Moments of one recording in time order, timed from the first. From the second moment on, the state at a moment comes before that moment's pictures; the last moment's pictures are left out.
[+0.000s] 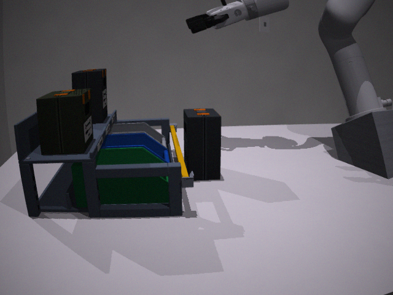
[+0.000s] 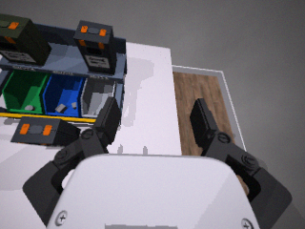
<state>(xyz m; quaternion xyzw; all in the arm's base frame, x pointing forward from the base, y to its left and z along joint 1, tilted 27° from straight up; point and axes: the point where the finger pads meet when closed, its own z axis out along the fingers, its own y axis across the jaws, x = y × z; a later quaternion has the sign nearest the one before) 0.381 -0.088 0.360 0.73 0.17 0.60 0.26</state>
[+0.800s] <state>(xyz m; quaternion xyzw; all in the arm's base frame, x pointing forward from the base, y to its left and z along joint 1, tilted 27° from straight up) 0.374 -0.036 0.349 0.79 0.15 0.56 0.18</state>
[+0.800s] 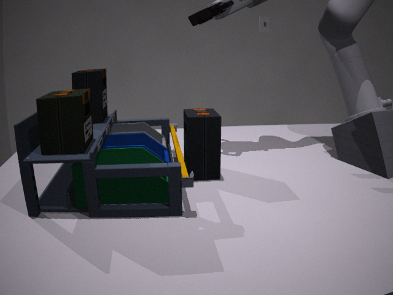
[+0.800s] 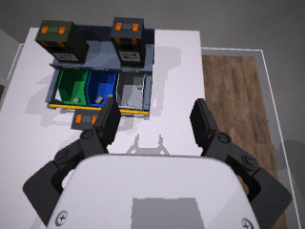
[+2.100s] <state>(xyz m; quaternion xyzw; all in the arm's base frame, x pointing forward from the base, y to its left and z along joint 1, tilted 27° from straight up) 0.354 0.083 0.320 0.77 0.18 0.59 0.14</state>
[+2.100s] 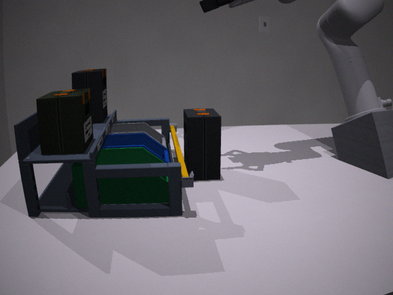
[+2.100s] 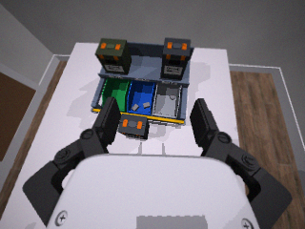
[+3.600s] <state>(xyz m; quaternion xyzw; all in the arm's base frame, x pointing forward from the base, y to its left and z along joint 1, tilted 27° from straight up) 0.341 0.206 0.300 0.80 0.13 0.55 0.20</state>
